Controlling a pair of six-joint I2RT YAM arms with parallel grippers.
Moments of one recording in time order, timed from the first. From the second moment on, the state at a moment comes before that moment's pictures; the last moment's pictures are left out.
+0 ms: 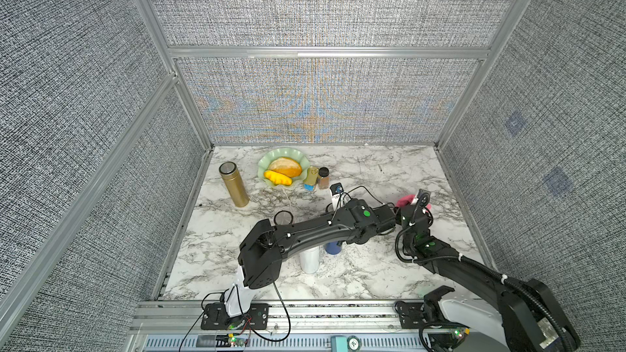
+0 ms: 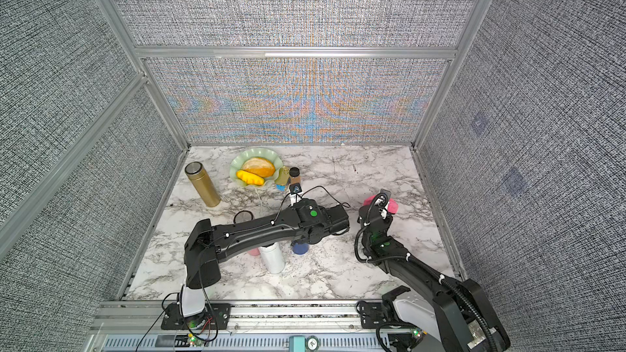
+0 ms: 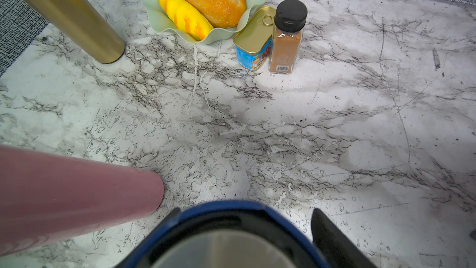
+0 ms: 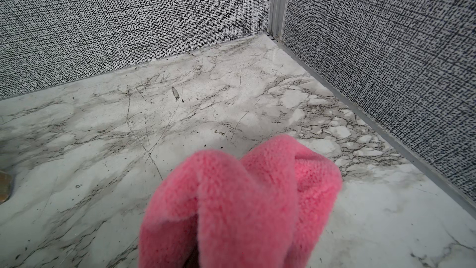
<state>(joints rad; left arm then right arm) -1.23 2.01 1.83 -1.35 -0.78 -1.51 0.42 1.09 0.37 0.26 0.70 0.40</state>
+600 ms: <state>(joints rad) -1.23 1.97 1.84 -1.30 -0.79 -1.39 0.42 1.09 0.37 0.26 0.70 0.40</state>
